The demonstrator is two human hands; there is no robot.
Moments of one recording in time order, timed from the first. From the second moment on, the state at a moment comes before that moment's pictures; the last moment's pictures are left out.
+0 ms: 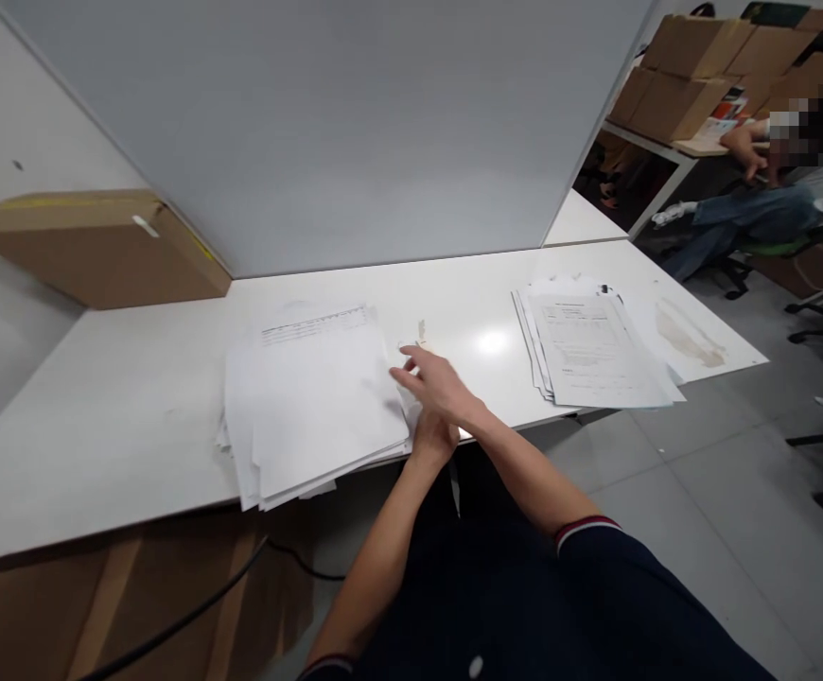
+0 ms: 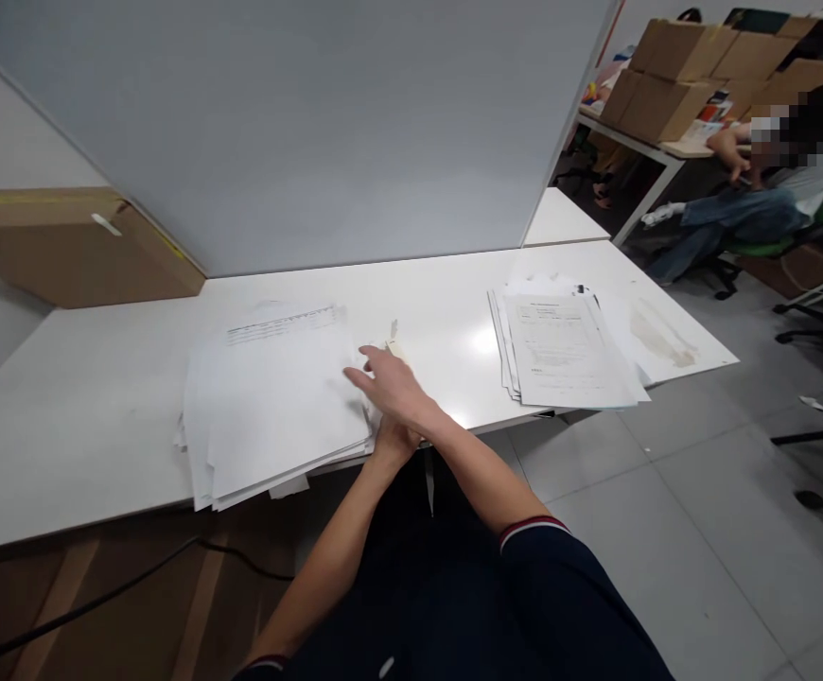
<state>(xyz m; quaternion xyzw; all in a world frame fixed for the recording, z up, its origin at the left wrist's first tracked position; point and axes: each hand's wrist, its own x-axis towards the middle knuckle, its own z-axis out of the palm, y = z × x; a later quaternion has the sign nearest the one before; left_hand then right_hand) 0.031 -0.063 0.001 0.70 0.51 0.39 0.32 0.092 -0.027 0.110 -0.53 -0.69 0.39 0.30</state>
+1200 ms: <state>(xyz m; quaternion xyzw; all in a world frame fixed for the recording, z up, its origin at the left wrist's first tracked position) 0.040 -0.078 0.040 0.33 0.42 0.37 0.76 0.218 -0.146 0.071 -0.57 -0.76 0.11 0.29</state>
